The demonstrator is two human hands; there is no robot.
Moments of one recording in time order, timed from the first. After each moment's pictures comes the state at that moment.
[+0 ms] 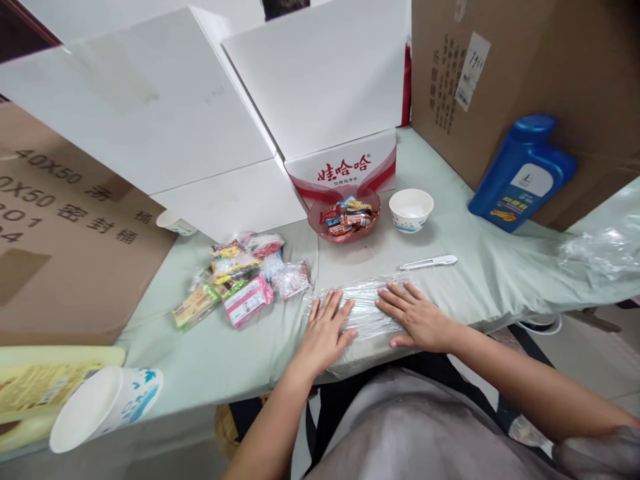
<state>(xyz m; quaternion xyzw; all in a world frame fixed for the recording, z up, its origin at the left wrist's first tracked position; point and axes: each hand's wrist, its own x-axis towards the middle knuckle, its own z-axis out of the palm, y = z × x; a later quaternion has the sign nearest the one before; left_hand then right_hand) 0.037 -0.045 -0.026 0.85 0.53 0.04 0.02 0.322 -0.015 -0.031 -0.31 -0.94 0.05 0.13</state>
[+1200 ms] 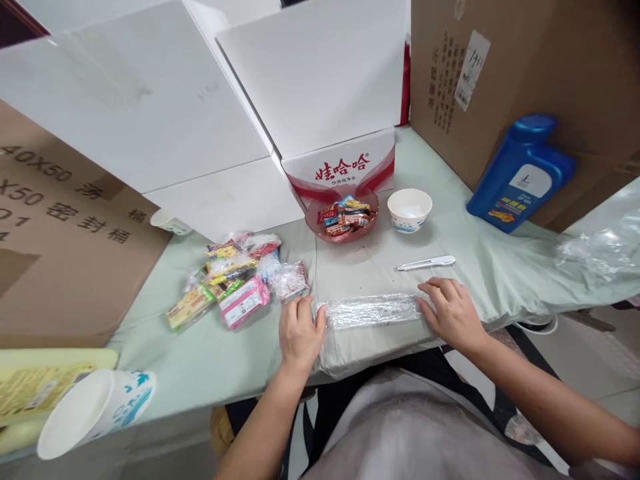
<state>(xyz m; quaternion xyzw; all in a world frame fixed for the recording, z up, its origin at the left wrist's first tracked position) 0.039 -0.044 -0.011 0.68 0.68 0.26 -0.08 0.350 -0.030 -0.019 -0.55 -0.80 -0.05 0.23</state>
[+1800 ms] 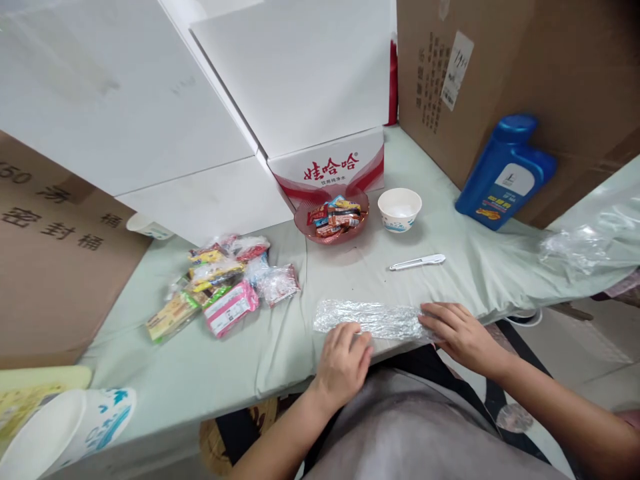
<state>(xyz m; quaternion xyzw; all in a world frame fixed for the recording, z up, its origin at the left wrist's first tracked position) 0.097 -0.082 -0.019 0.87 0.46 0.19 0.03 0.400 -0.062 -0.039 -0.38 -0.90 0.02 0.20</state>
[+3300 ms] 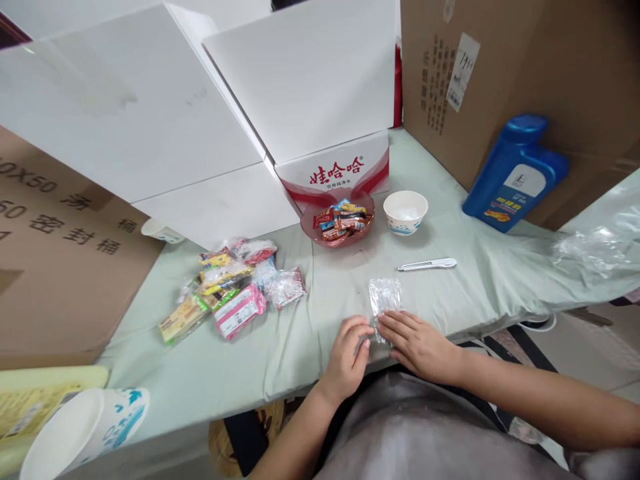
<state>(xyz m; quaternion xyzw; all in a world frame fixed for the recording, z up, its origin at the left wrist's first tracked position) 0.094 -0.068 -0.028 0.79 0.42 0.37 0.24 0.314 -0.053 -0.040 -0.32 -0.93 0.09 0.16</state>
